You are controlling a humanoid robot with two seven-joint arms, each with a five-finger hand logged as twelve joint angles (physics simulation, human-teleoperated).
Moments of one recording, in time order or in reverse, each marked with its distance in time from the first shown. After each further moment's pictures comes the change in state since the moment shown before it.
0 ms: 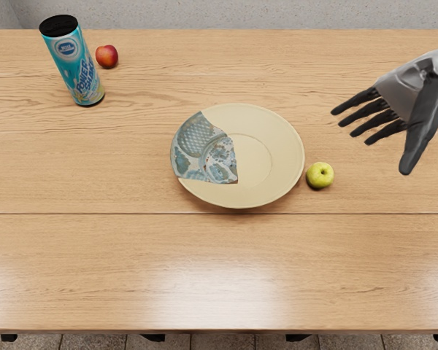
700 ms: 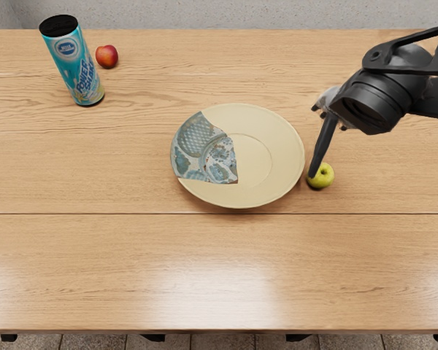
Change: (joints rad) left arm 0.000 0.000 0.000 0.000 0.000 0.000 0.000; right arm -0.400 0.477 0.231 -0.047 -0.307 -0.897 0.000
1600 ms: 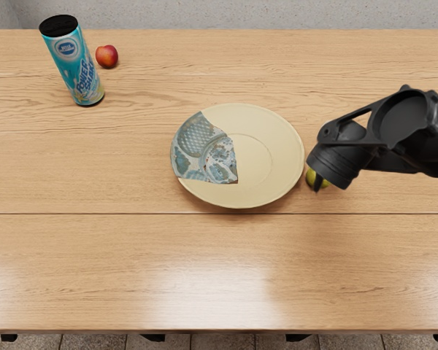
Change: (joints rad) left arm 0.000 0.000 0.000 0.000 0.000 0.000 0.000; right arm -0.186 0.156 -0.043 -0.039 -0.085 -0.324 0.000
